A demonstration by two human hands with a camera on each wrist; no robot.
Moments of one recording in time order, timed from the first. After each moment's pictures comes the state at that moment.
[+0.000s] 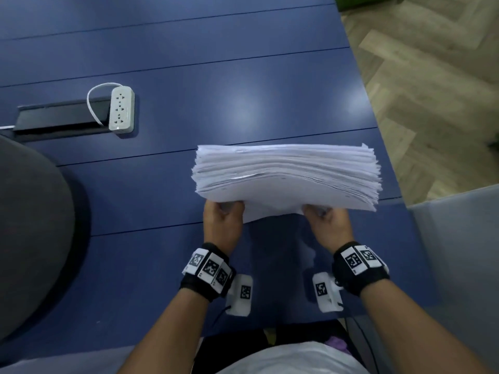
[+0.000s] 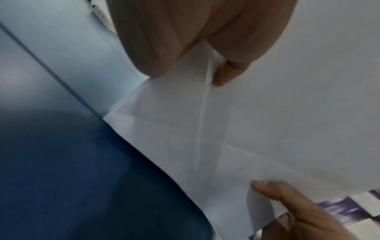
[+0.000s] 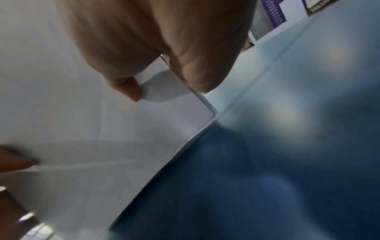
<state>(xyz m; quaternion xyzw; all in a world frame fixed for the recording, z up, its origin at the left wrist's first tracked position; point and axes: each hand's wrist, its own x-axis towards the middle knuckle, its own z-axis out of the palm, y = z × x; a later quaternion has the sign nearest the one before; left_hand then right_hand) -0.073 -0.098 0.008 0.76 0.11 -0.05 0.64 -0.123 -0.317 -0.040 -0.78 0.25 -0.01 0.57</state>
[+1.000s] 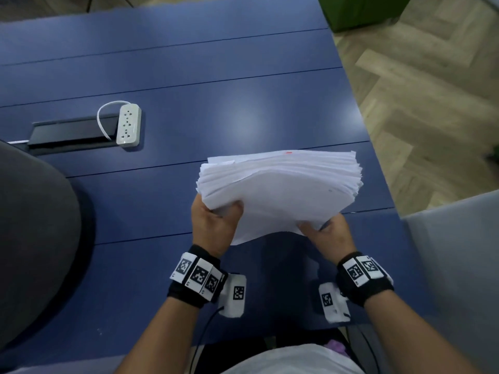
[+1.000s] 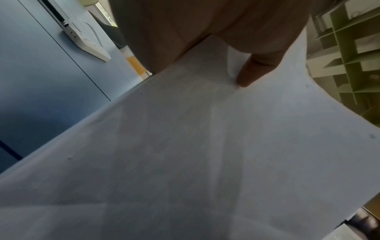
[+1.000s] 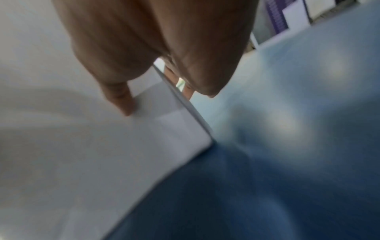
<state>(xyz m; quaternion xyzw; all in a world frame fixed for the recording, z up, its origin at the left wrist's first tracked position) -0.068 -0.091 0.058 0.74 0.03 0.03 0.67 -0.133 -0.332 -0.024 -0.80 0.21 0.02 0.56</state>
